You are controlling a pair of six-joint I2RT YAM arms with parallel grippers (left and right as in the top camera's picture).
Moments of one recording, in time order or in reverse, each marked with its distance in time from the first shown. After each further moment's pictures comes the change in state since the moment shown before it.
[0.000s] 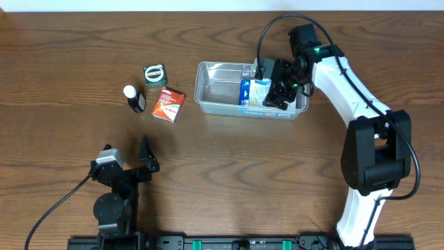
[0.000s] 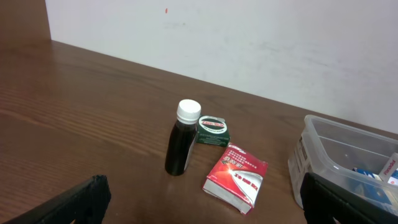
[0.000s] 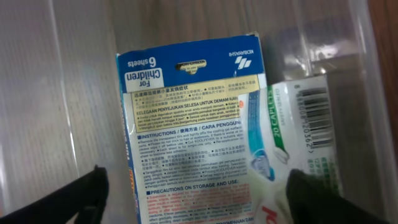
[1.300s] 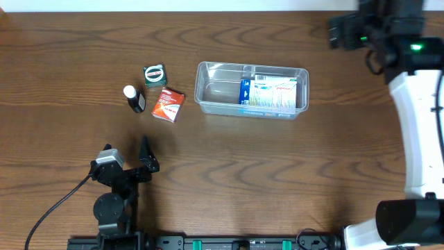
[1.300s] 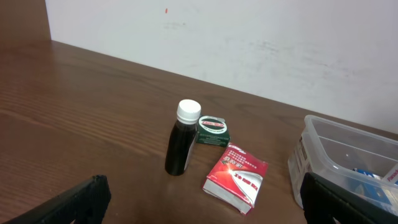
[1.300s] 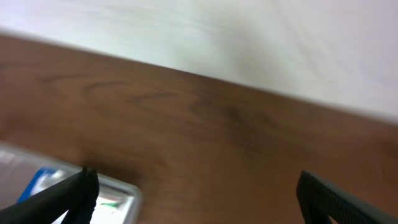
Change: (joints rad) left arm 0.000 0.000 0.000 0.000 0.000 0.000; right arm -0.249 -0.385 0.151 0.091 0.360 0.843
